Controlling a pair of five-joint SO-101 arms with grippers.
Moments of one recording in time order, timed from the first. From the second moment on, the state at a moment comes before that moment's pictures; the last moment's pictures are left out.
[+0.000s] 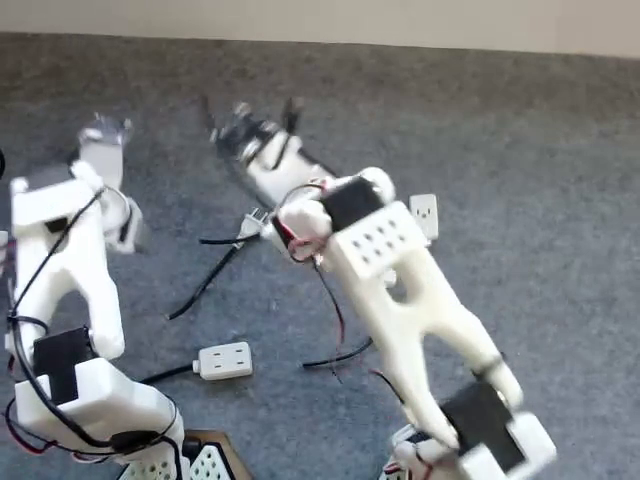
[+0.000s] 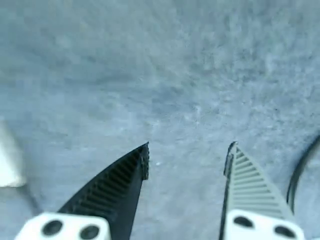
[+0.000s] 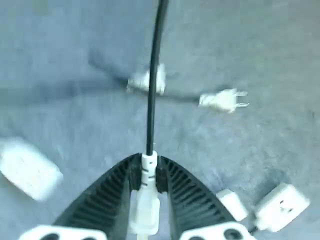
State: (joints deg) left arm -26.1 3.5 11.5 69.9 -24.0; right arm -36.0 -11.1 1.3 74.7 18.1
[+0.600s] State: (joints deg) left arm -7.3 -44.2 26.2 72.6 -32.6; right arm -34.3 -43.5 49.5 36.8 -6.2
